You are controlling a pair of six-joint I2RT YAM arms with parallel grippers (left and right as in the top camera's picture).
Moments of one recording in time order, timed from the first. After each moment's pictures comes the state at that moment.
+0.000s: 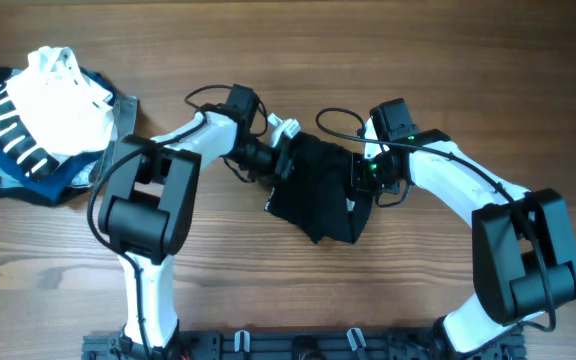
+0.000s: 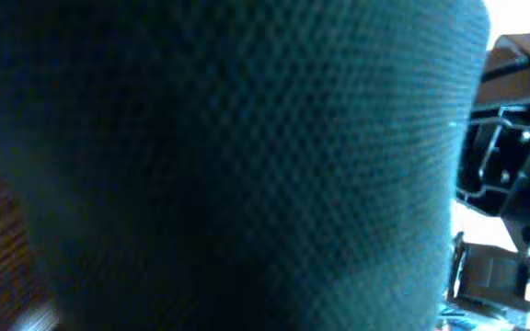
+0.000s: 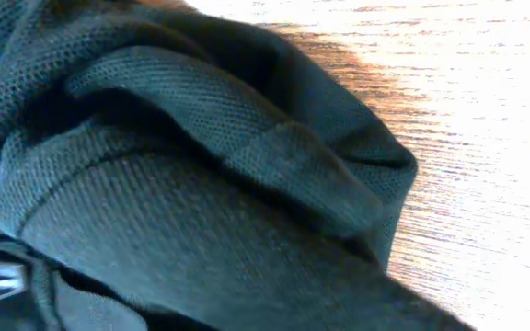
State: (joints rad) left arm -0.35 2.16 1.32 -0.67 0.94 -0.02; right arm 0.28 1.79 1.00 -0.57 -0.32 0.36
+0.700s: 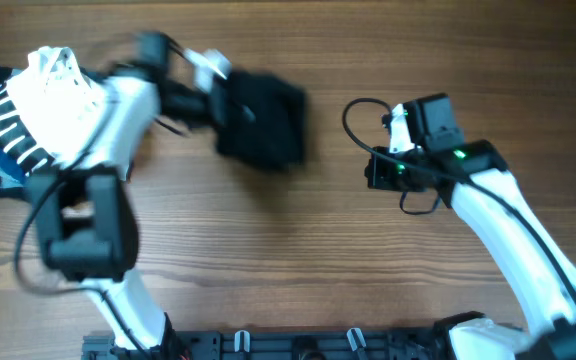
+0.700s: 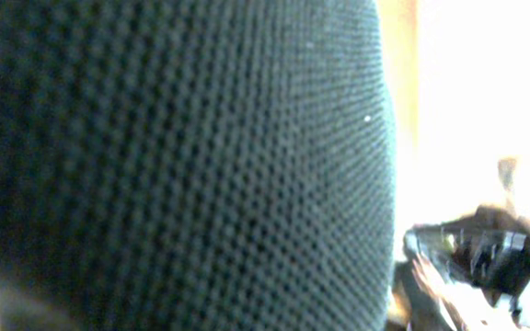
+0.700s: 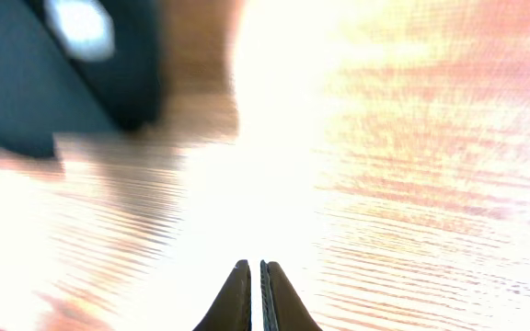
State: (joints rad) left arm -0.01 1.98 1.55 -0.87 0.91 -0.03; right arm 0.26 1.39 1.02 -0.78 -0.29 0.34
